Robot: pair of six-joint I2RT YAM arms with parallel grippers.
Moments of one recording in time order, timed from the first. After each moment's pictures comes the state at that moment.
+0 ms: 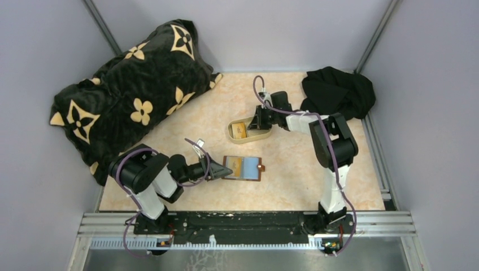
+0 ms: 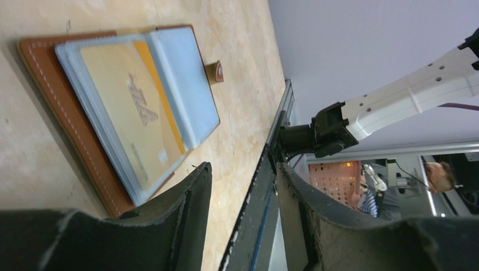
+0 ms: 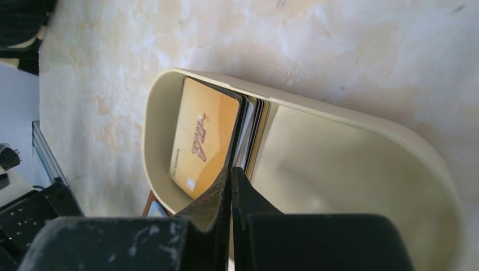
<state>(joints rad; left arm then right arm) -0.51 1.73 0.06 1.51 0.67 -1.10 0.39 2.00 1.20 0.06 -0.58 0.41</state>
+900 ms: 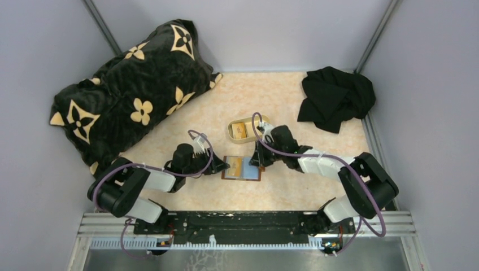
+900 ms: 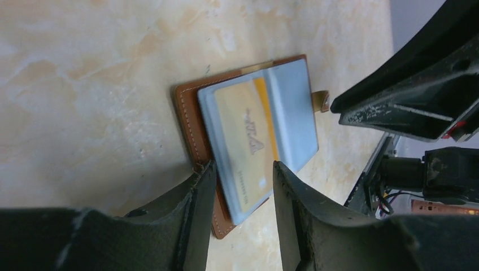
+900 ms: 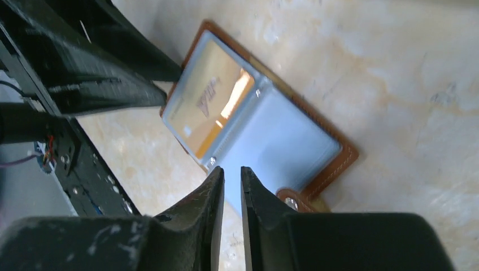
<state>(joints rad) -0.51 1.45 0.23 0.78 0.43 -0.75 0.62 1.44 0.67 0.10 -0.41 0.40</state>
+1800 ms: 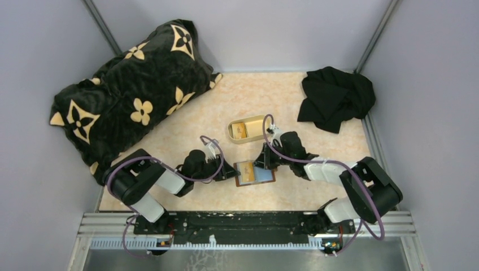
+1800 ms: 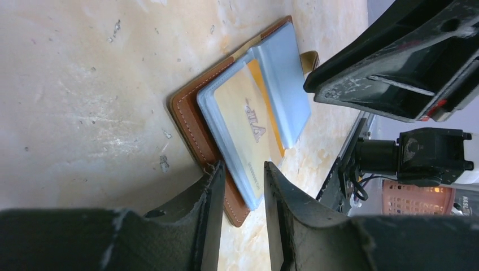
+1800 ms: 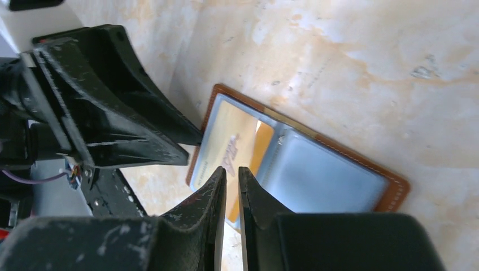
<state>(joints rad) -0.70 1.65 0.23 1.01 0.36 -0.90 0.59 1.39 0.47 0.32 -0.45 0.54</state>
